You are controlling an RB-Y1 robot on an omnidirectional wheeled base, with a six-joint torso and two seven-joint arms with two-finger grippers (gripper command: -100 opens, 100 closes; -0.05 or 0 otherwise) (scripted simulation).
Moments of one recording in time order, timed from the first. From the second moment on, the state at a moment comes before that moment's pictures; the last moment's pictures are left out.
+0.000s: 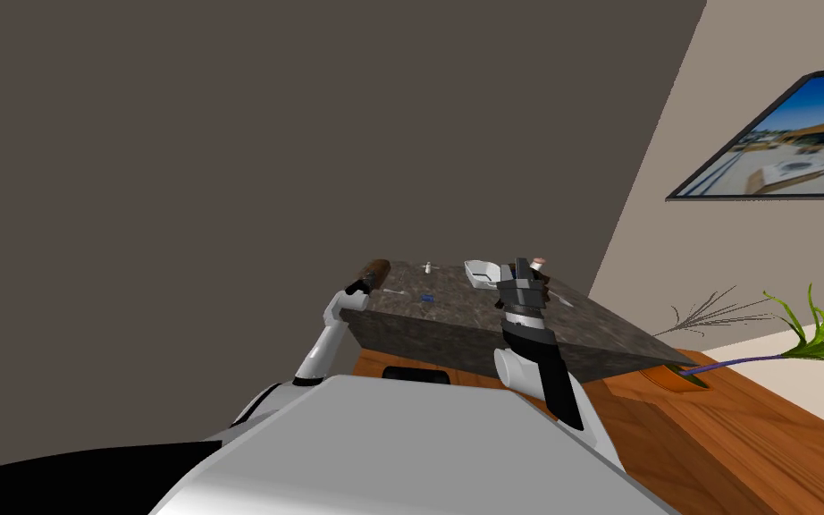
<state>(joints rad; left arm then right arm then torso) -0.19 0.27 0.04 -1.67 0.06 0.68 0.00 0.45 0.01 -0.07 -2.37 0.08 -0.36 -0.05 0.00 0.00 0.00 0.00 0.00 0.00</state>
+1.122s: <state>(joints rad) -0.39 0.26 0.06 -1.47 0.09 1.02 -0.05 0.45 0.01 -0.07 -2.37 0.08 -0.36 -0.05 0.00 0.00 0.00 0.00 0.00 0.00</state>
